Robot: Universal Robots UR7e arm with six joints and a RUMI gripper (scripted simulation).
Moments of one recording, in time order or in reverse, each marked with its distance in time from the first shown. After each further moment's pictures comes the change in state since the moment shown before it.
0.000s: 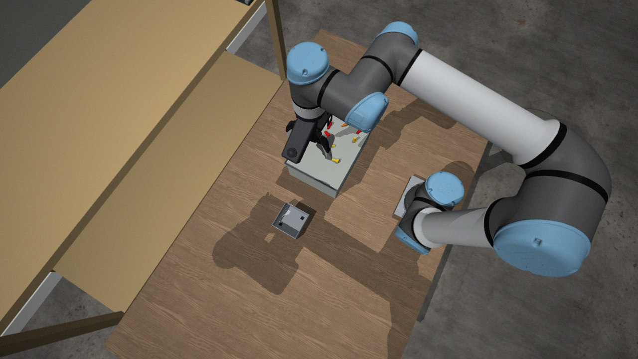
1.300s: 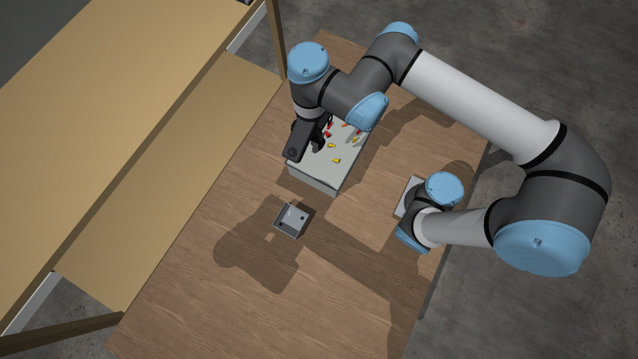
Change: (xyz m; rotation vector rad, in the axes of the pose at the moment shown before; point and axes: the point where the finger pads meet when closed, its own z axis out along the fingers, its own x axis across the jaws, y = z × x) arm 0.000 0.002 0.001 0.000 0.000 0.000
